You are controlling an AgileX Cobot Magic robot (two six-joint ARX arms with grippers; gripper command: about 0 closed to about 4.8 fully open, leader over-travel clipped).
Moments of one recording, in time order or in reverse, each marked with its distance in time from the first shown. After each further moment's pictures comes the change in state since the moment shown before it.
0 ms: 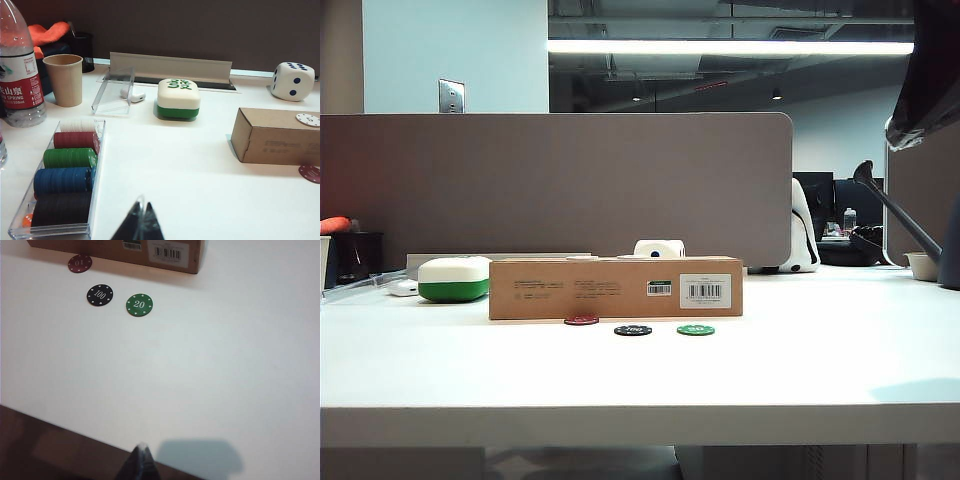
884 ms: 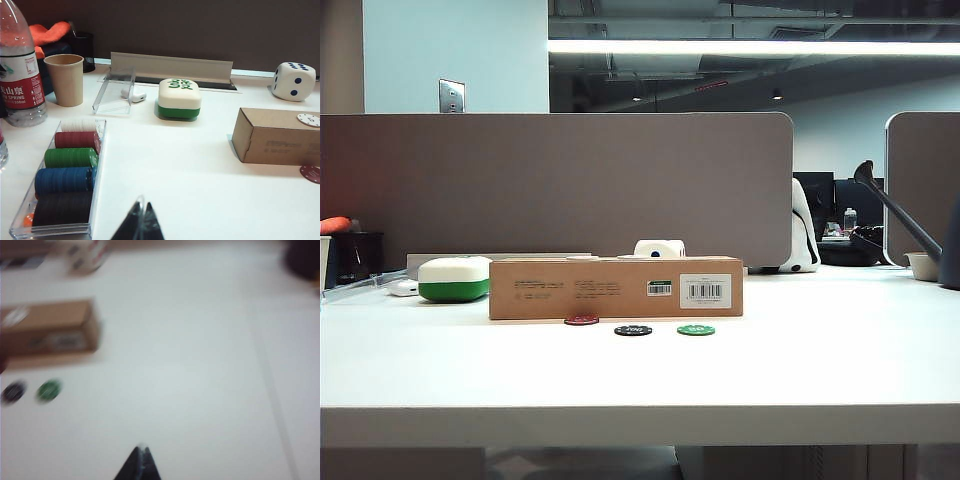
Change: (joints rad) left arm 0.000 0.000 0.000 0.000 0.000 0.000; right arm -0.371 -0.253 -0.003 -0.003 0.004 -0.057
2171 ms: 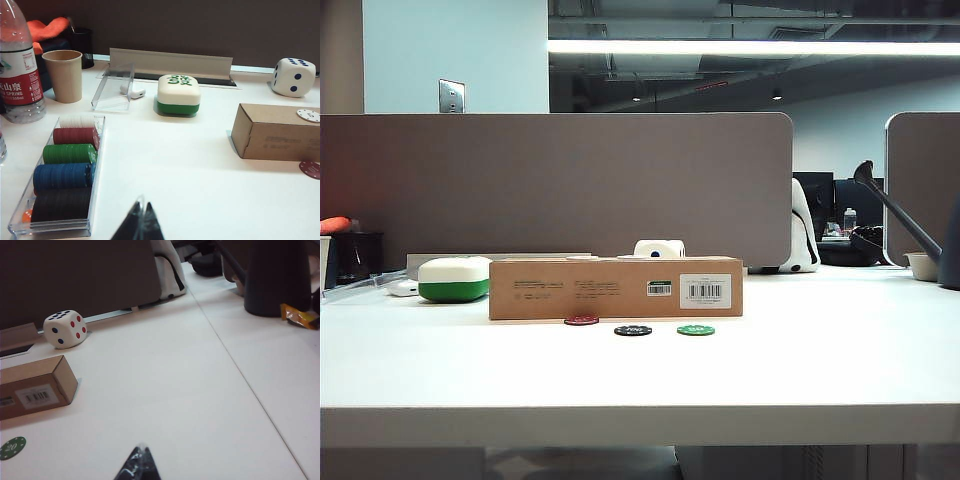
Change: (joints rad) left arm 0.000 0.000 -0.001 -0.012 0.000 0.000; right arm -0.271 -0.530 -0.666 0.537 -0.165 -0.029
